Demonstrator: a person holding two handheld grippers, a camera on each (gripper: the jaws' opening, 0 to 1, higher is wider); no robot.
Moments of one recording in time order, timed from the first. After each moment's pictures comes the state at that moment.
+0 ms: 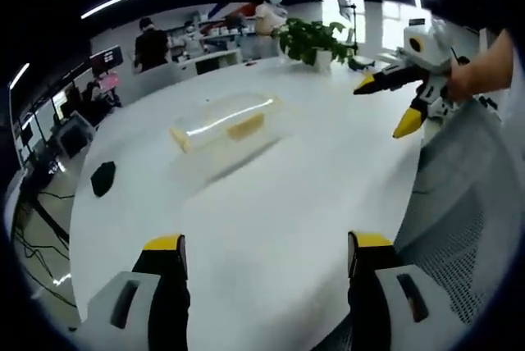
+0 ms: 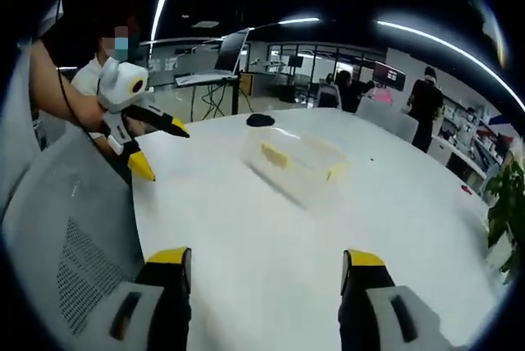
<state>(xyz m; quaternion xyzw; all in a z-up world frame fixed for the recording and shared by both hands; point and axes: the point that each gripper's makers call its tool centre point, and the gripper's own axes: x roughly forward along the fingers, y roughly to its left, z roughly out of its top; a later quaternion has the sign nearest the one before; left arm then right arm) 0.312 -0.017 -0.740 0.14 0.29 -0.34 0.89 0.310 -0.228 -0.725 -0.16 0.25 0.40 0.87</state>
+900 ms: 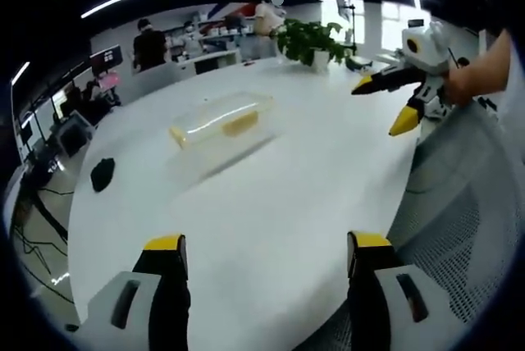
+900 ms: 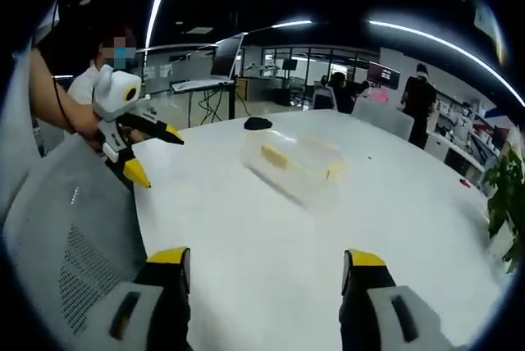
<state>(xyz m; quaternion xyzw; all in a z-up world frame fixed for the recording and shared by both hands) 0.300 -0.016 -0.743 0.14 0.29 -0.34 0.89 0.305 -0.227 -0.725 -0.15 0.24 0.40 0.87</state>
